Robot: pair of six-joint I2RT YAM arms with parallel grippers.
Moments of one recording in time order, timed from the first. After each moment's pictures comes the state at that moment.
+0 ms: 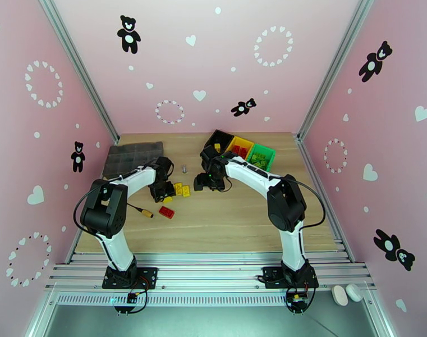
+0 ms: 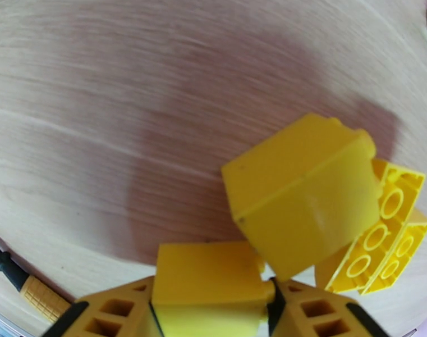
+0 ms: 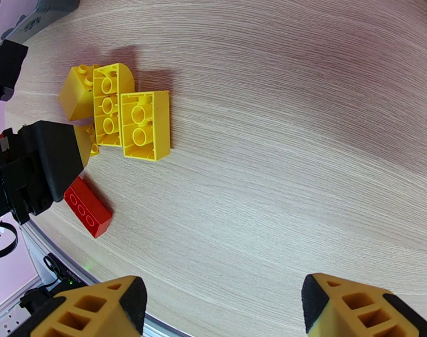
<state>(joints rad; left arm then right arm) -0.27 1.83 1.19 -0.83 0.05 -0.64 0.71 2.04 1.72 -0.94 -0.25 0.54</state>
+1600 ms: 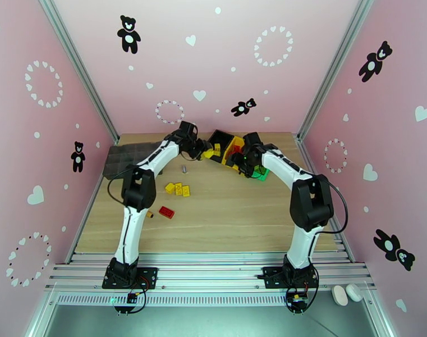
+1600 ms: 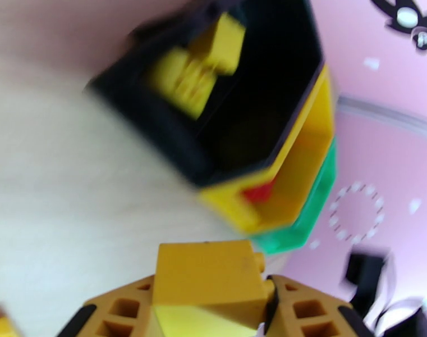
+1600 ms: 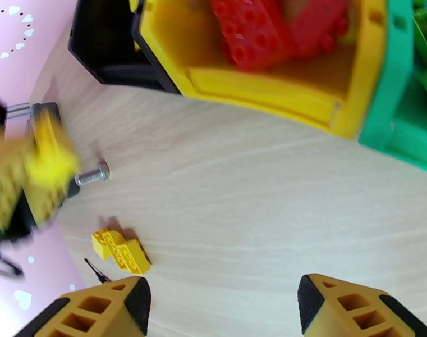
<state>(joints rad) -0.38 2.42 2.22 -0.61 0.55 -1.08 0.31 1.88 1.50 -0.72 -0.34 0.72</state>
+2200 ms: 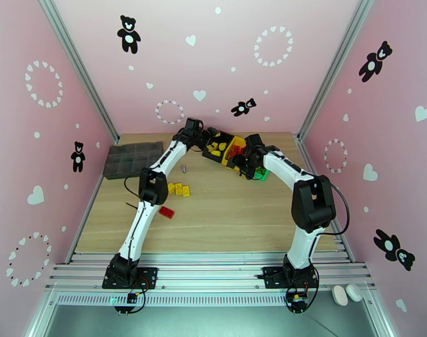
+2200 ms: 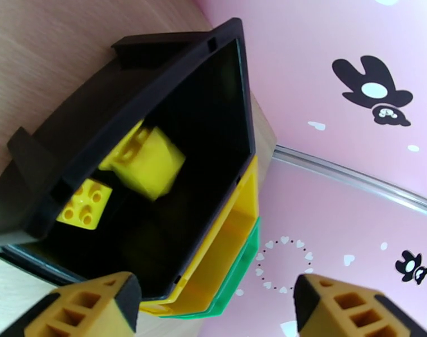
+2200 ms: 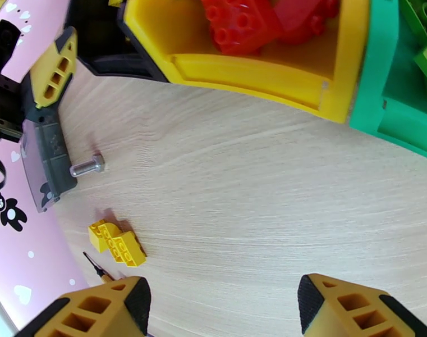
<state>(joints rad) -0.38 2.67 2.58 -0.54 0.55 -1.28 0.30 1.88 1.50 -0.71 -0.36 0.71</state>
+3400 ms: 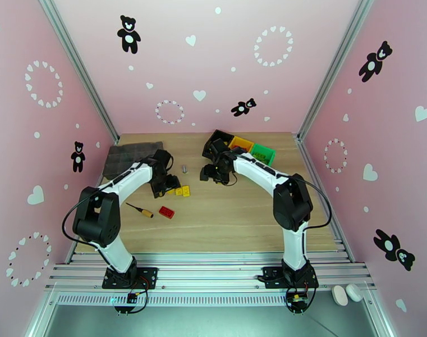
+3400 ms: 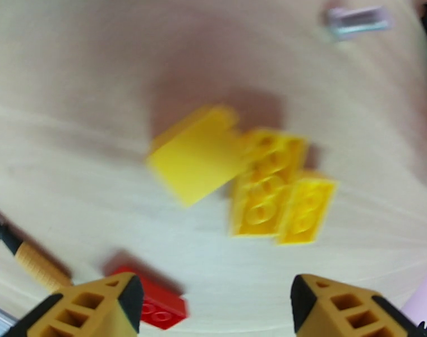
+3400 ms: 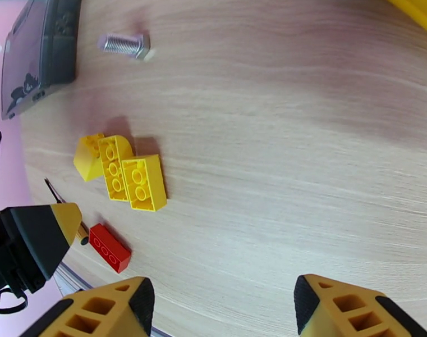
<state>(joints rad) -0.28 1.72 1.23 -0.90 0.10 -0.68 0.64 2.01 1.70 -0.87 -0.25 0.64</state>
